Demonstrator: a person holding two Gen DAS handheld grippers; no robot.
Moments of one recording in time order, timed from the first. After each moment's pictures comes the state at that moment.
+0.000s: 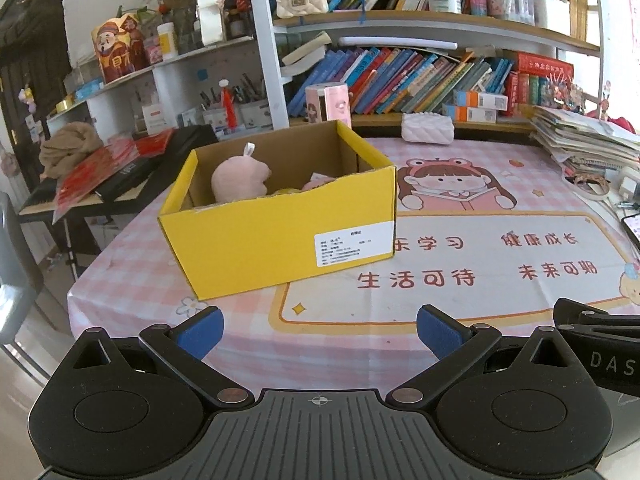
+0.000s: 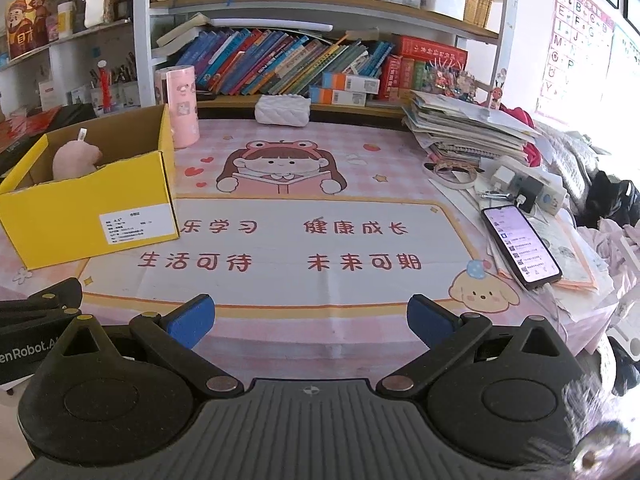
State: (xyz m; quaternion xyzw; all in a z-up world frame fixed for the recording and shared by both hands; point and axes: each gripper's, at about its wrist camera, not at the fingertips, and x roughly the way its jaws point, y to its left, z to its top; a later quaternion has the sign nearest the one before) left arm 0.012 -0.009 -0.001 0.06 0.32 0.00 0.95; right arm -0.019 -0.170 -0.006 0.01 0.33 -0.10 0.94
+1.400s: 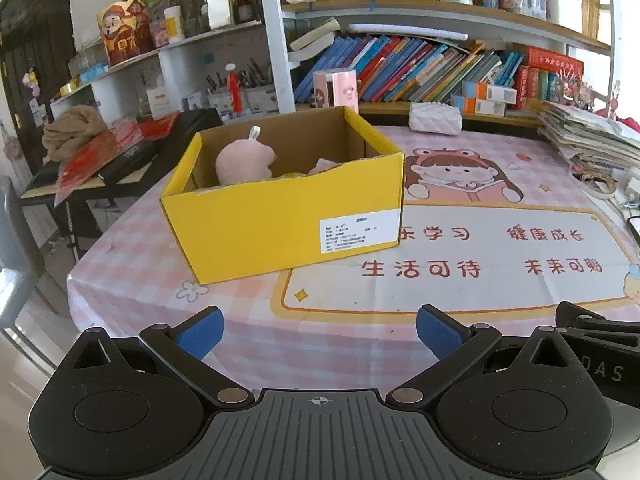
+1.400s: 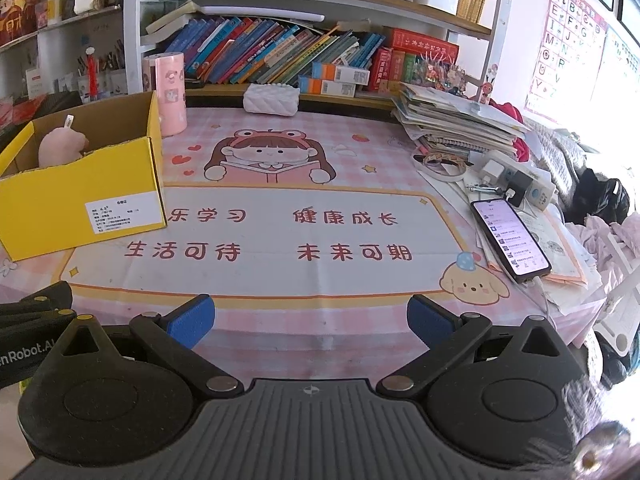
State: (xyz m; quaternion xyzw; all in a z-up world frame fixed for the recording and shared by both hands) left arm 0.017 -0.006 -0.005 0.05 0.34 0.01 0.94; right arm -0.017 -0.168 -0.010 0.00 0.34 -0.12 0.93
